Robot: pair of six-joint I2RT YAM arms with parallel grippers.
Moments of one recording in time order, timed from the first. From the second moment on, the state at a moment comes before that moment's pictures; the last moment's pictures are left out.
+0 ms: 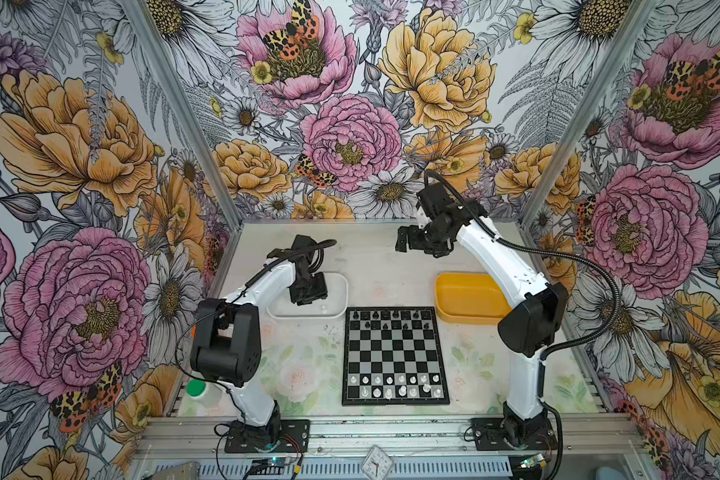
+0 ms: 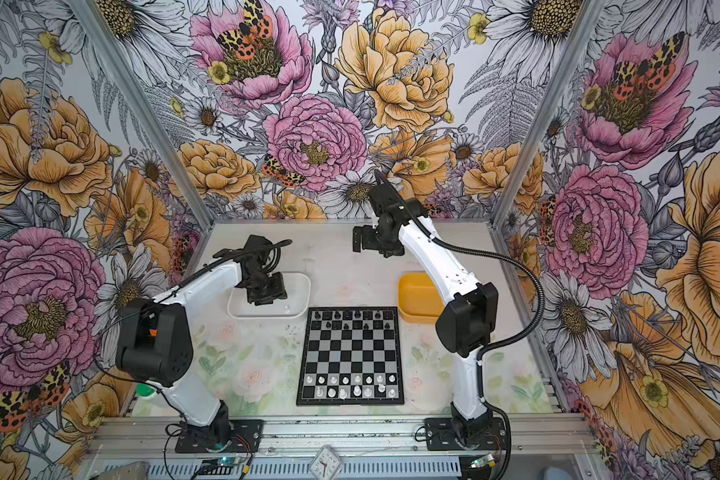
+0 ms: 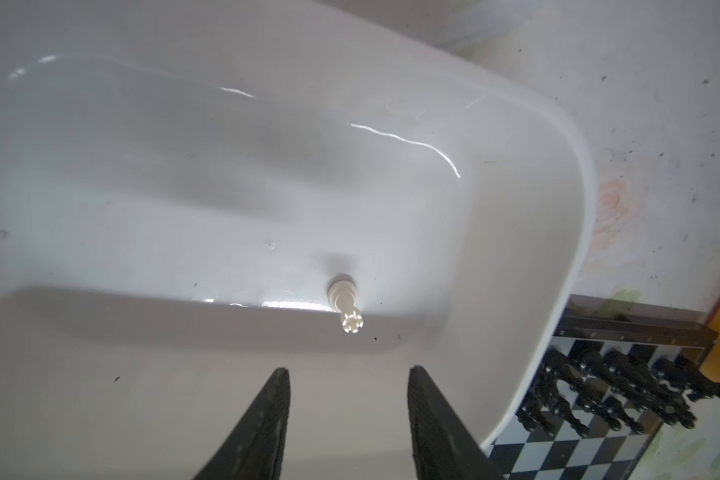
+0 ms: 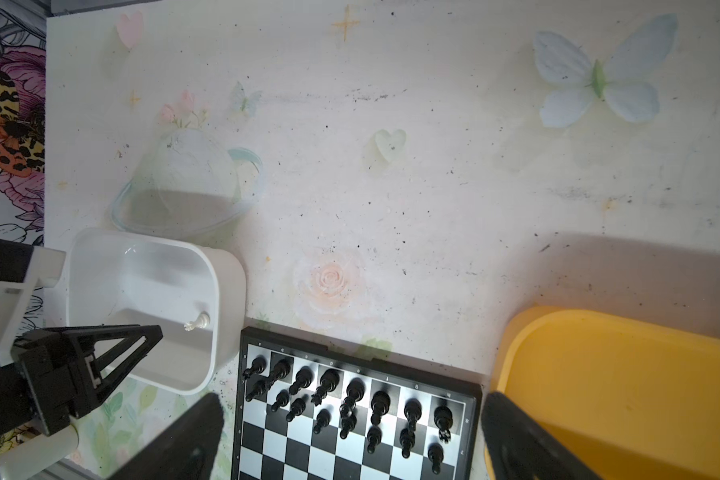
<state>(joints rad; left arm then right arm) -0.22 1.73 1.28 -0.89 0.12 -0.47 0.44 2.01 2.14 -1.23 -0.13 0.41</state>
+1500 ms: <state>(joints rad) -0.26 1.93 1.37 -0.91 0.15 -0.47 0.39 1.96 2.04 -1.23 -0.10 0.41</state>
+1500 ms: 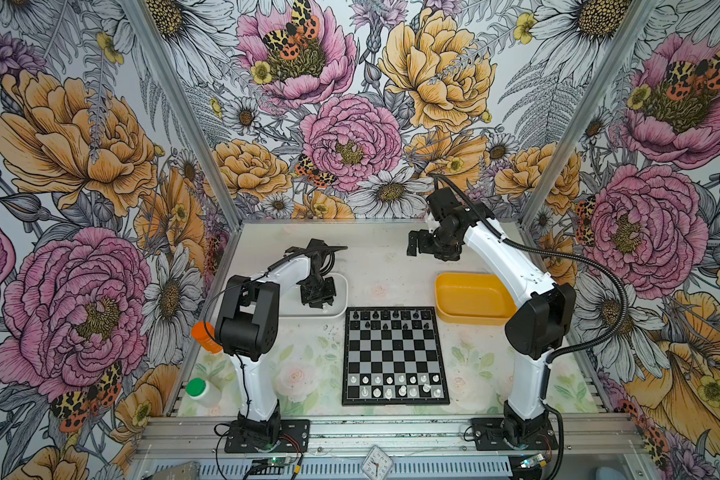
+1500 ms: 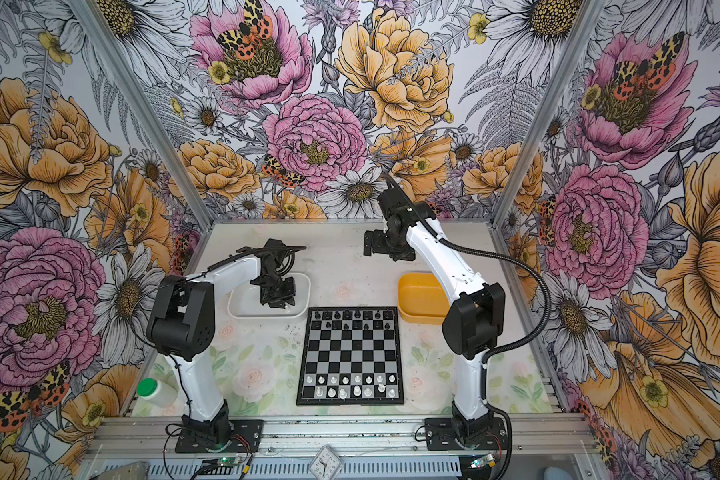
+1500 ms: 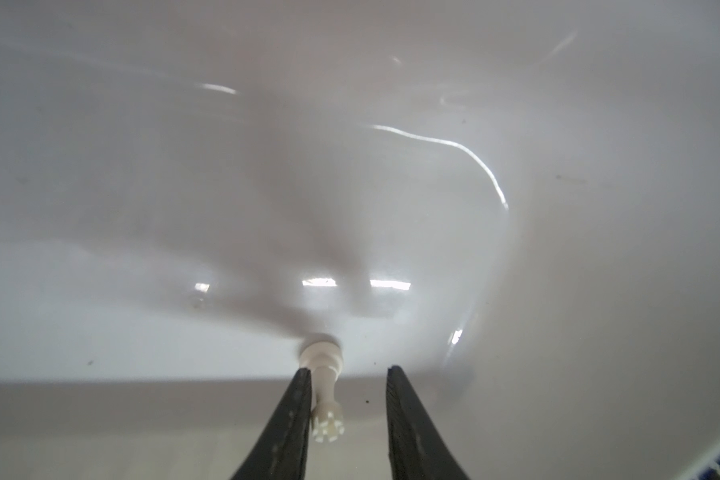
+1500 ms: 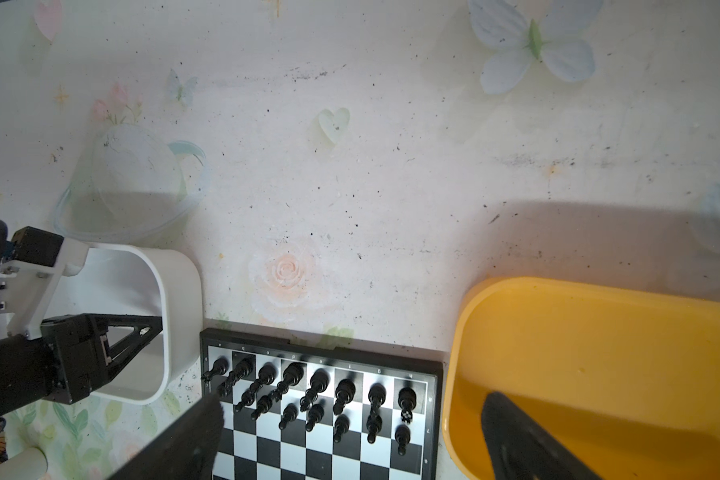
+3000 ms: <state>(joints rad) -0.27 1.93 1.36 -0.93 0.10 -0.41 0.39 1.91 1.97 -1.21 -0.10 0.44</state>
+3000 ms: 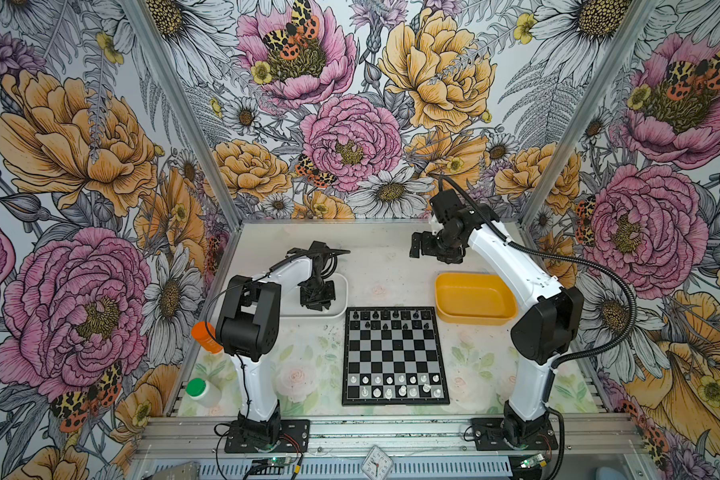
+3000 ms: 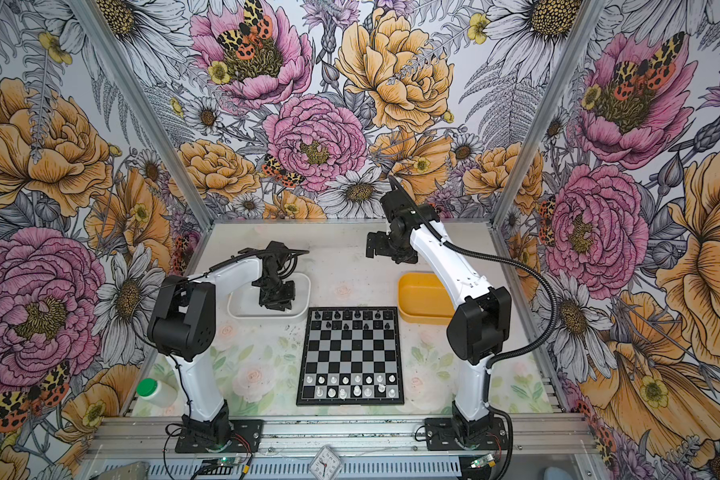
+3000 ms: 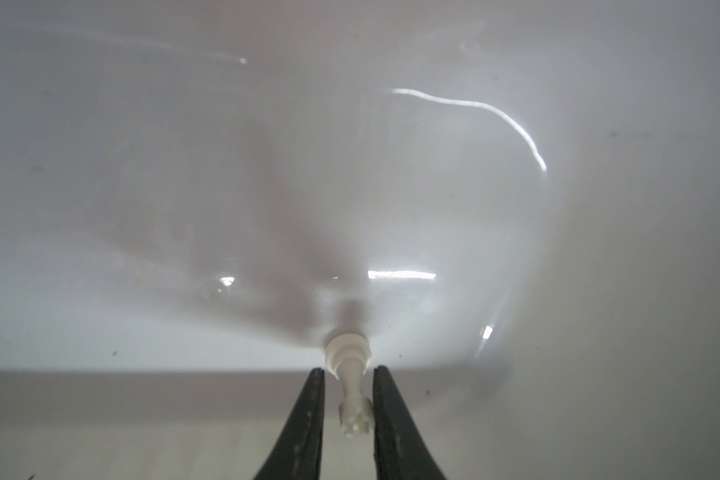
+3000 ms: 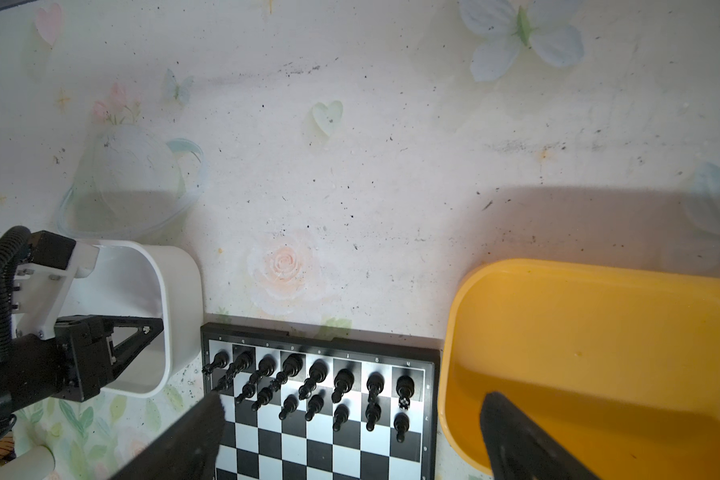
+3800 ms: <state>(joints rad) -0.27 1.95 1.42 -0.96 0.09 -0.39 0.39 1.87 1.93 -1.19 -0.10 0.45</state>
